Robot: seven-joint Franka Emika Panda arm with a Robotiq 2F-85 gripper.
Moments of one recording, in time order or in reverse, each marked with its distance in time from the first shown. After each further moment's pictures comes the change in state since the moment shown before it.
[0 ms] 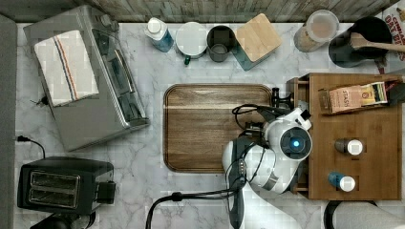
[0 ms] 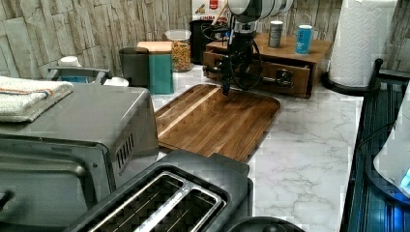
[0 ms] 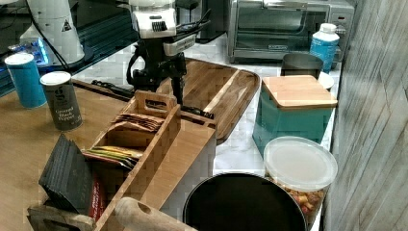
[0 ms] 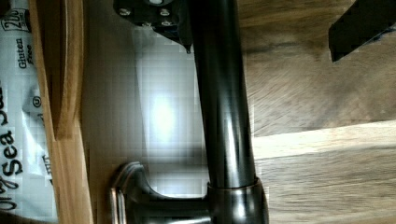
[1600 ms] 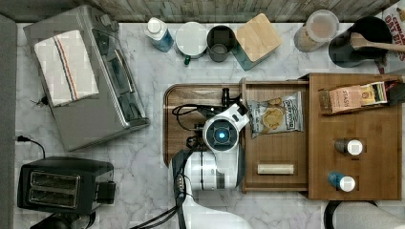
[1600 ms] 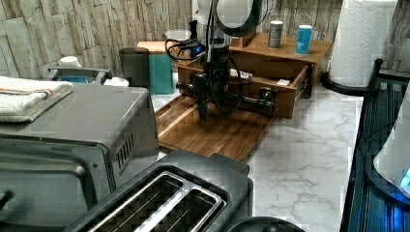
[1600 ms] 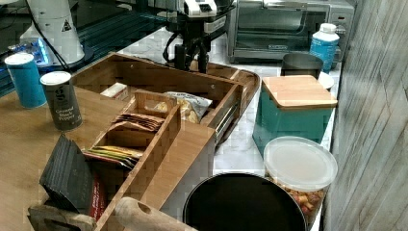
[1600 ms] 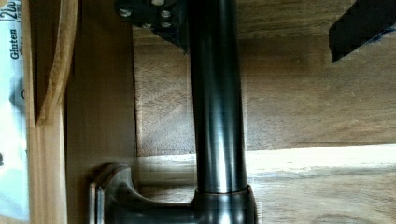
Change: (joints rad) arm 0.149 -0.042 0.163 -0.047 -0.136 -0.062 0.353
